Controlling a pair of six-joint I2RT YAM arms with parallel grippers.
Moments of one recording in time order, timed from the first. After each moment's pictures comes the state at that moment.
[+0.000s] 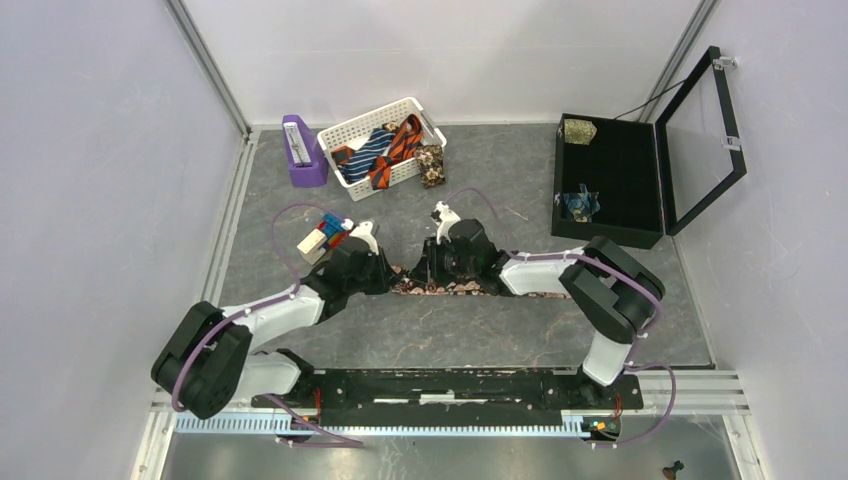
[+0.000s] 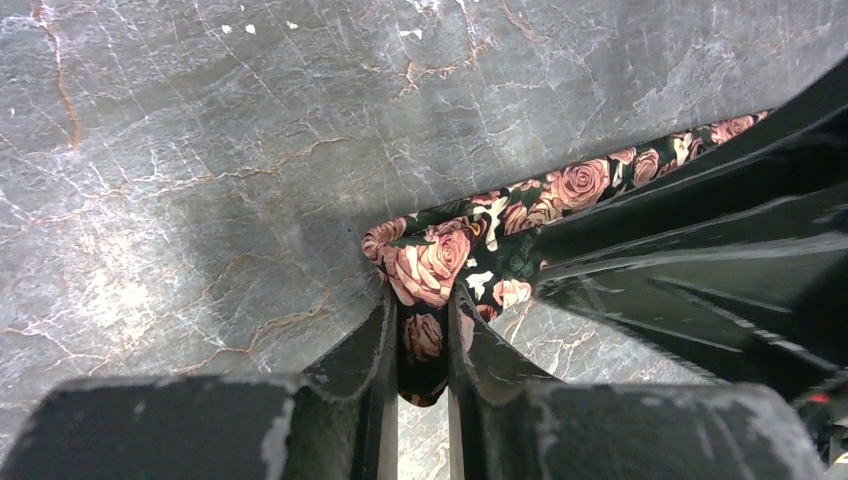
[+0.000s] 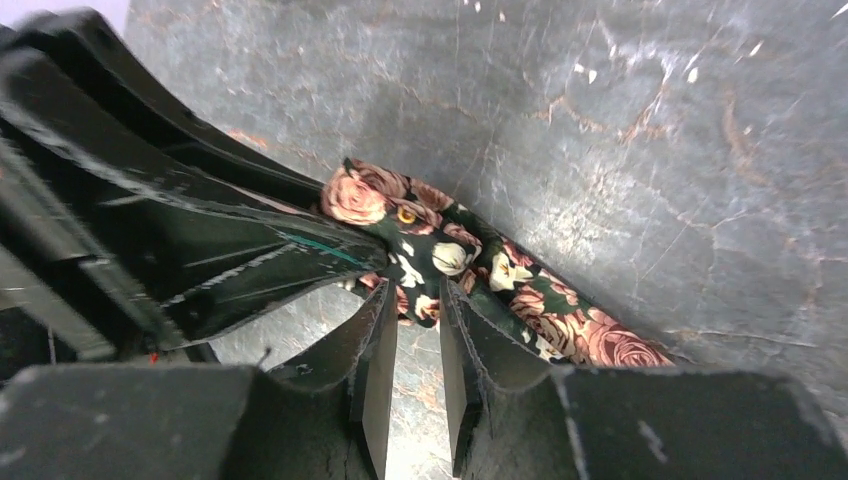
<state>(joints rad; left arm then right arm) -0.56 1.26 0.42 0.16 0.06 -0.59 0.80 1.74 0.81 0.40 -0.26 0.61</state>
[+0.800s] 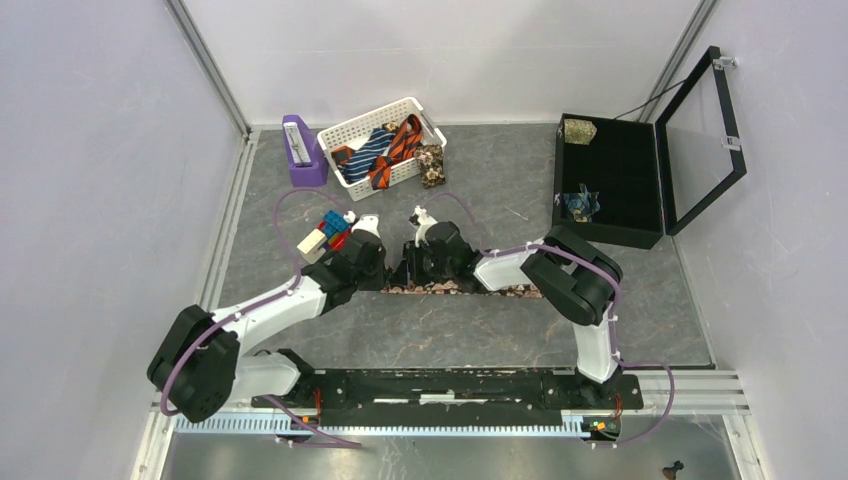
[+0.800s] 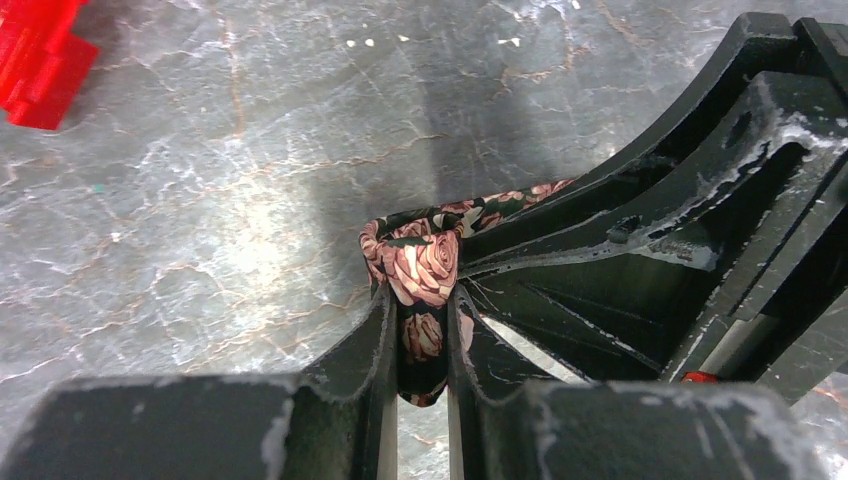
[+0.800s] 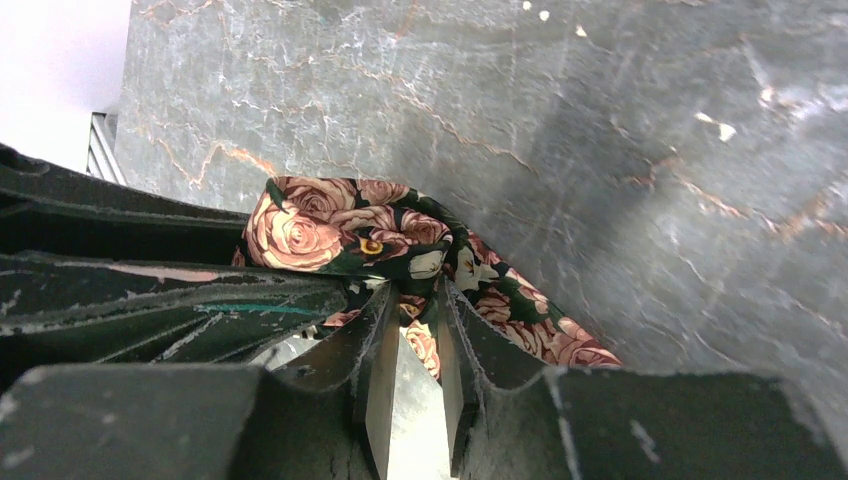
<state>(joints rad) -0.64 1.23 0.58 -0.17 -0.17 -0.52 0.86 1.97 0.95 0.47 -0.29 0.69</state>
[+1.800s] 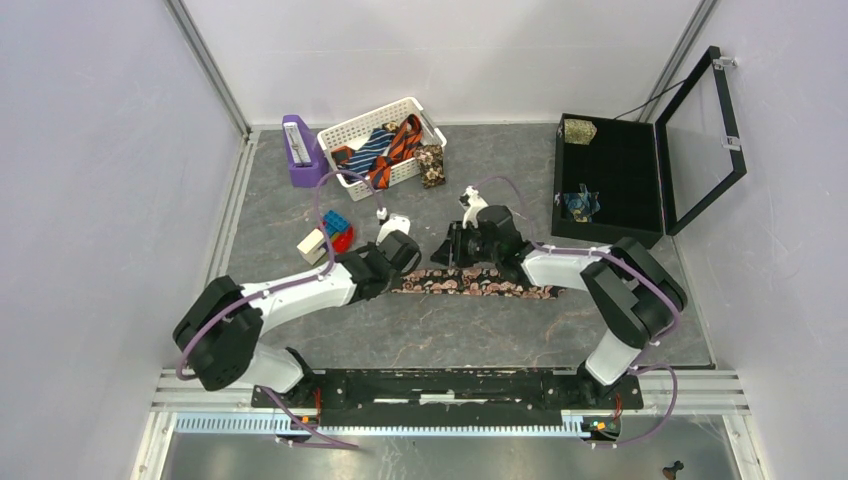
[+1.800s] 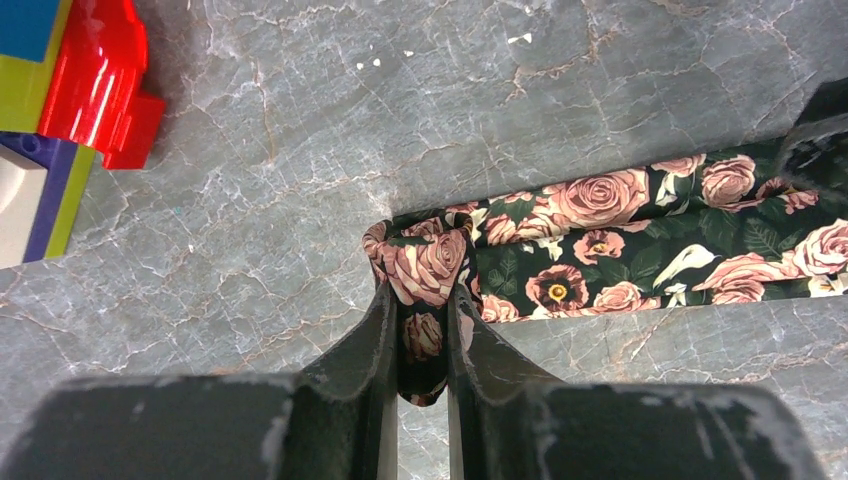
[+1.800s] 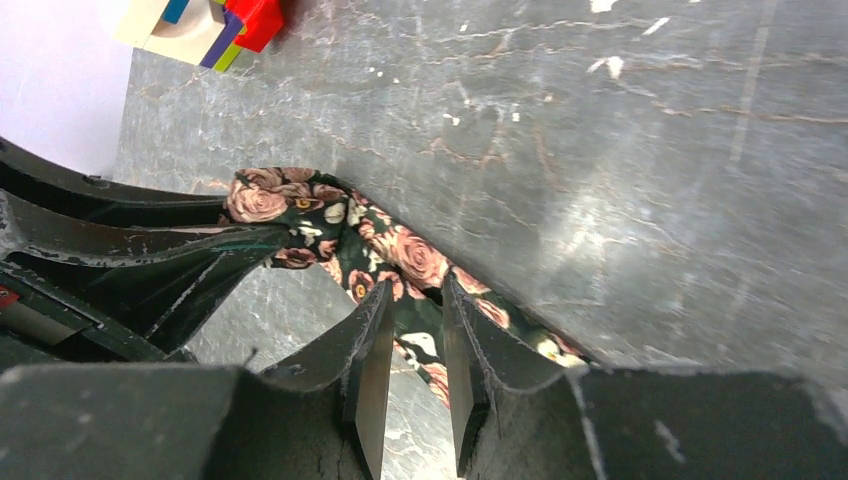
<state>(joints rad) -0.81 1.40 0.76 -0.36 -0.47 -0.45 0.66 1.70 0.77 0.39 -0.31 0.61</state>
